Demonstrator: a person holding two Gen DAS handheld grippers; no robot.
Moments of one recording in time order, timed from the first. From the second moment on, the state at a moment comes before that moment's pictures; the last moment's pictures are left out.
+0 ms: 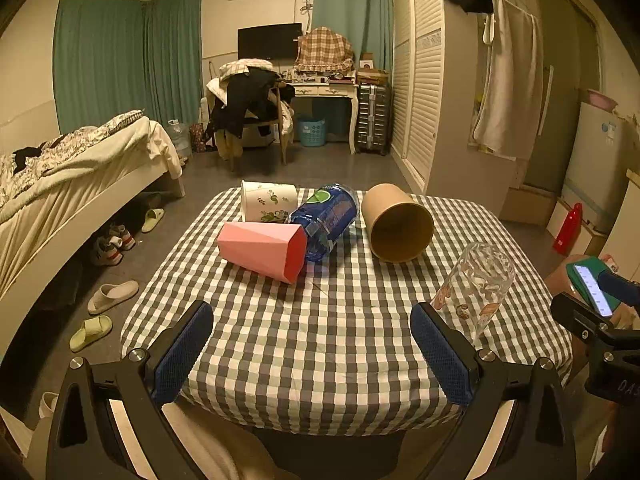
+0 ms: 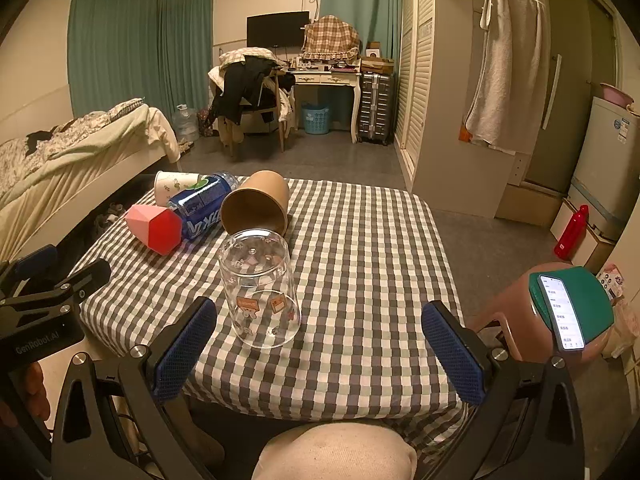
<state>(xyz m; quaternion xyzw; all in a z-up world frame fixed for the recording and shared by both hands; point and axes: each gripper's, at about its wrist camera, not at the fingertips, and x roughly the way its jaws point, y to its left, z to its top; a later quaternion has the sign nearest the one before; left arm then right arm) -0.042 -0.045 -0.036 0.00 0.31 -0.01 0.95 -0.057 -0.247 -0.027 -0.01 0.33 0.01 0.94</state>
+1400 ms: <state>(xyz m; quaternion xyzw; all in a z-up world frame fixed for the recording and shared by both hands) -0.042 -0.040 -0.037 0.01 0.30 0.00 0.95 -0.057 -0.246 -0.034 -0.01 0.34 0.01 0.94</state>
